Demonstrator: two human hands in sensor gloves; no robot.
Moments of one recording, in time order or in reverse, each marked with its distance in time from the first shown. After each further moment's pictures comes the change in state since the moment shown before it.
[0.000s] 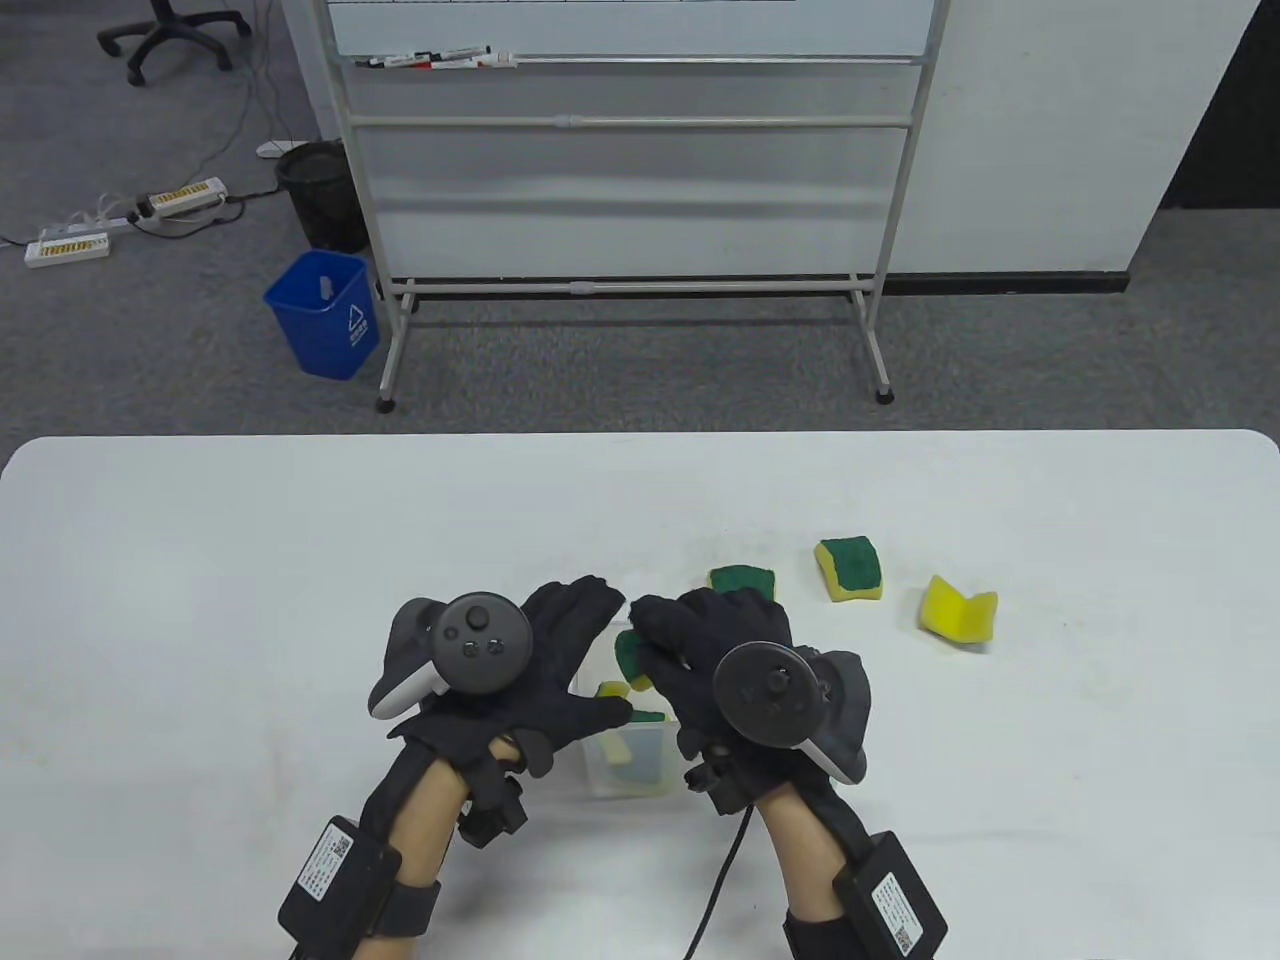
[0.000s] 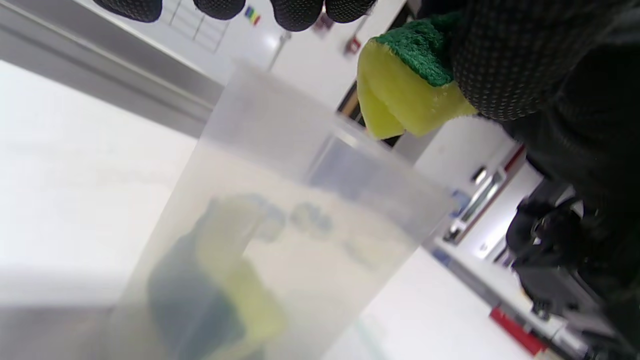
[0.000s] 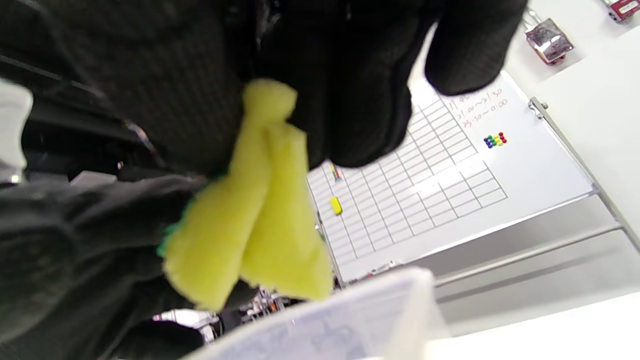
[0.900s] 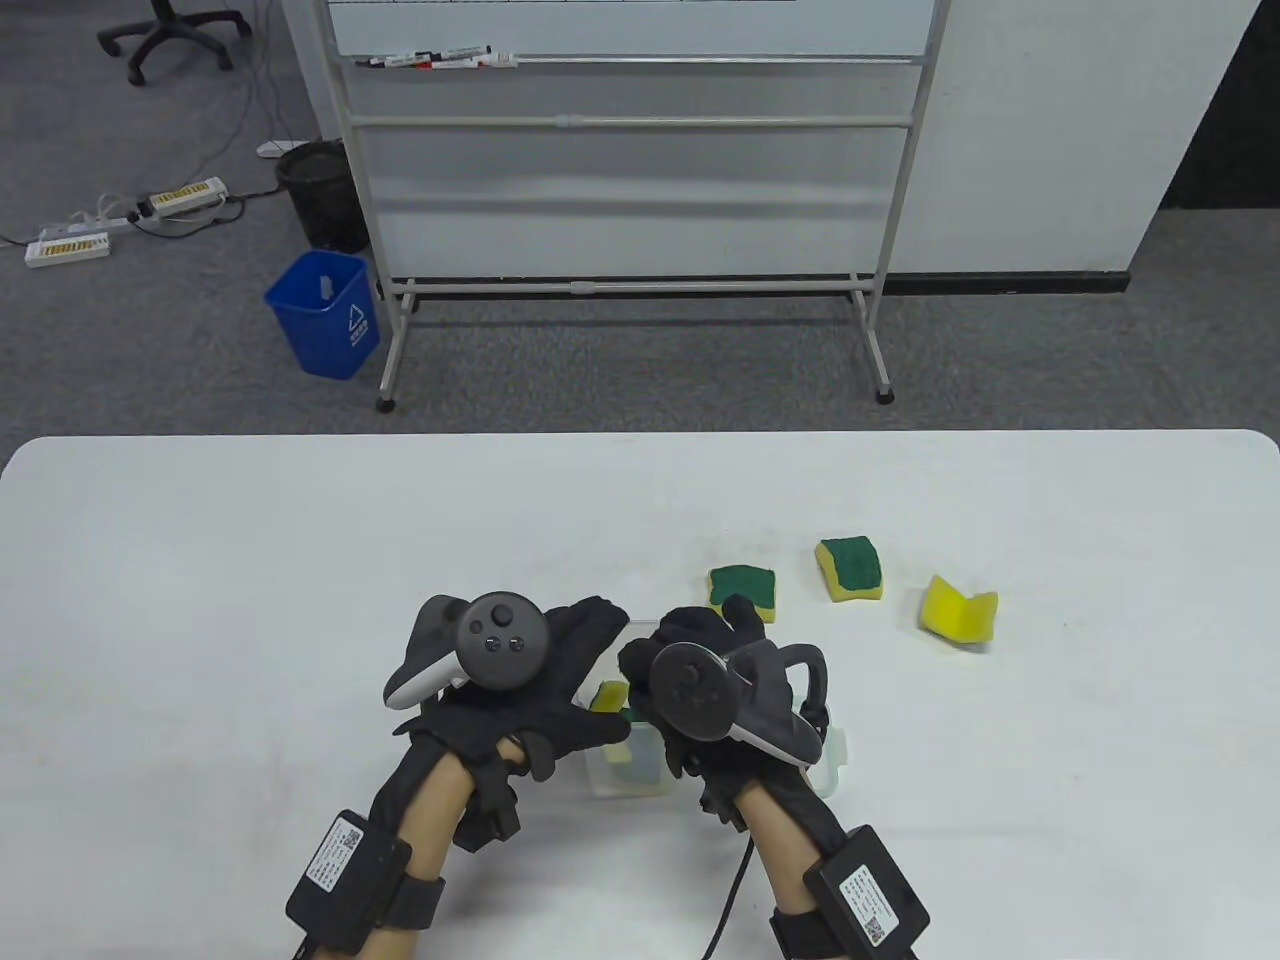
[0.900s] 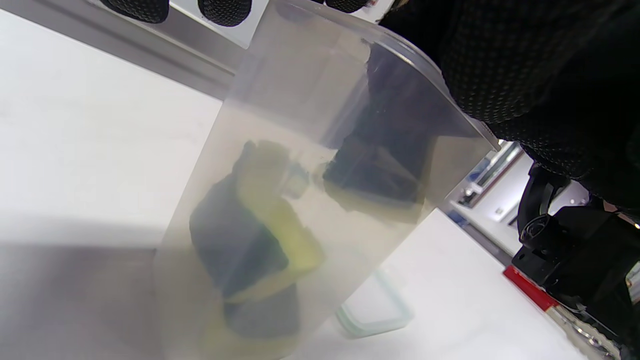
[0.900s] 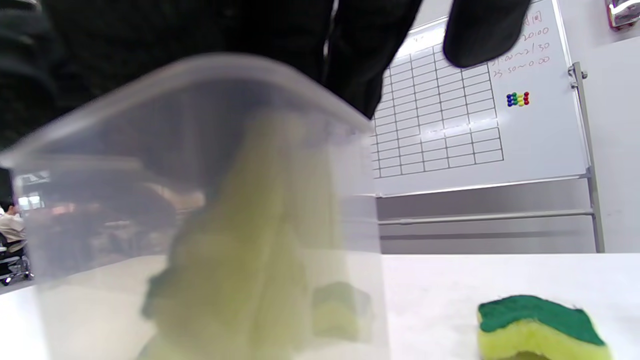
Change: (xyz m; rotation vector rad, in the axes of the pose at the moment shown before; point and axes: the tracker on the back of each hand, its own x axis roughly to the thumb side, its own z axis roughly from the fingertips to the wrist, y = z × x) left_hand -0.009 -0.012 -0.007 -0.100 0.036 0.000; right_hand 0.005 0.038 -0.003 0.249 -0.048 0.238
